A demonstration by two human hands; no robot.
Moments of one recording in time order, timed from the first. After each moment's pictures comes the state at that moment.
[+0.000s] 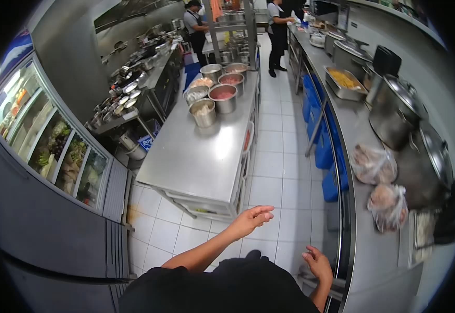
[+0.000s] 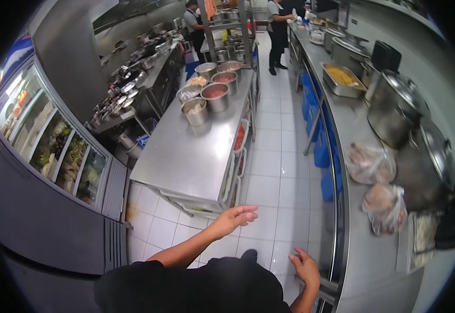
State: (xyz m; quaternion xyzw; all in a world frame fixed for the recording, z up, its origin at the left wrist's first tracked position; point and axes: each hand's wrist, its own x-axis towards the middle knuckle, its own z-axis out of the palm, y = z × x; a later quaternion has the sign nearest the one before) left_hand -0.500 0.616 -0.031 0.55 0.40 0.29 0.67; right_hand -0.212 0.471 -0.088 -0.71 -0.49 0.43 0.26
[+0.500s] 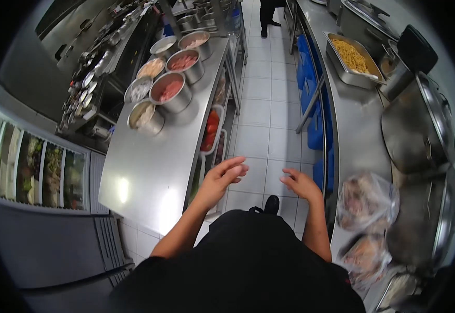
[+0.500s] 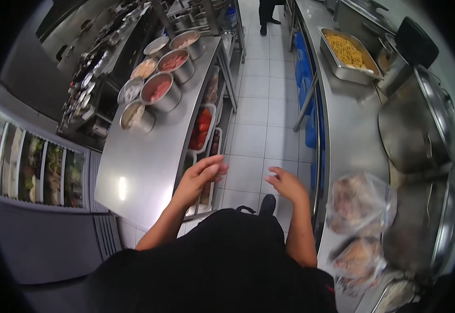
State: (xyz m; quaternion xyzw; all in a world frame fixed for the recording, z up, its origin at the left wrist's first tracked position) left_hand -0.390 0.905 0.002 0.46 0.47 0.39 0.64; right_hand -0.108 0.927 -0.097 -0.58 -0.60 0.52 0.18
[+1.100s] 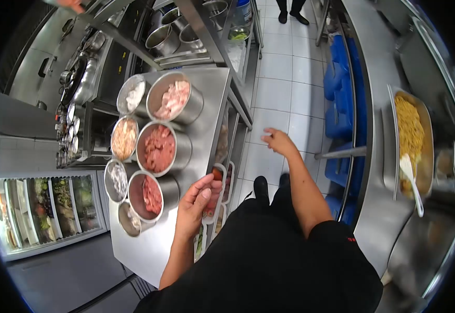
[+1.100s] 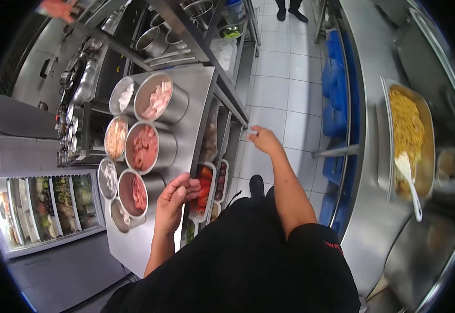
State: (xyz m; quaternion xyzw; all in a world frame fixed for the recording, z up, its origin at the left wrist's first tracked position) left_hand -0.412 1.286 0.007 0.31 0.58 0.48 0.58; right_hand -0.200 1.497 -0.212 -0.55 -0.61 0.55 0.13
